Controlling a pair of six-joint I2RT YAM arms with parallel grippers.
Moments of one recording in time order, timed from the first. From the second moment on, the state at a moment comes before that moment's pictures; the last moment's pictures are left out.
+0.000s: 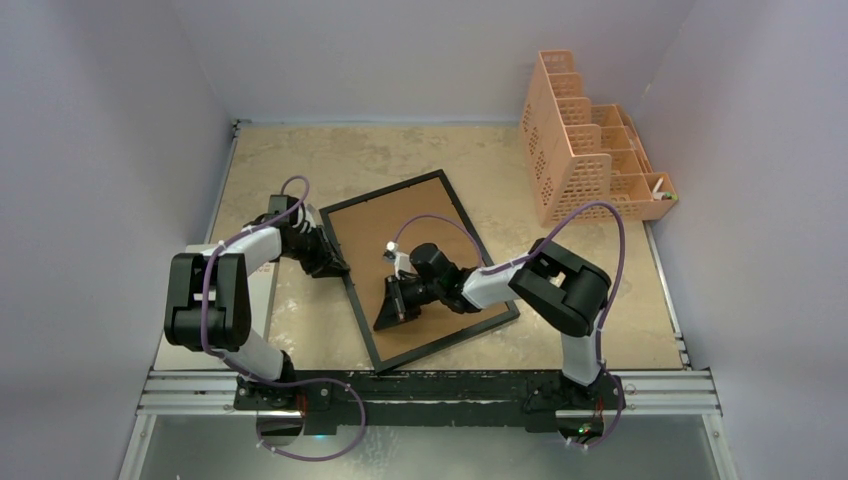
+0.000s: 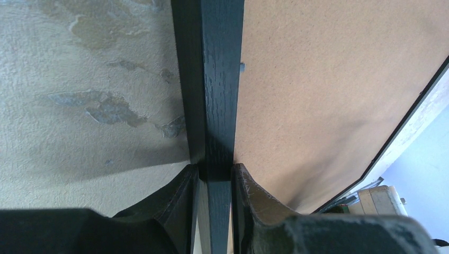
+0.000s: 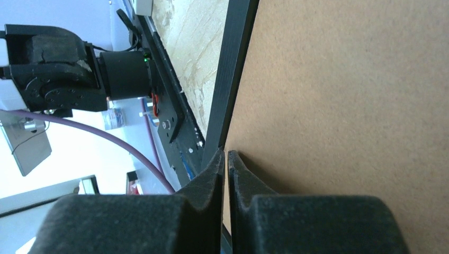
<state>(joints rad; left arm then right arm) -0.01 1.58 0.81 -0.43 0.44 -0.54 0.95 1.92 0.85 0.45 -0.65 0.86</state>
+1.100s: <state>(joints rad) -0.01 1.58 0.81 -0.43 0.44 -0.54 1.00 1.97 0.93 0.43 -0.68 0.87</state>
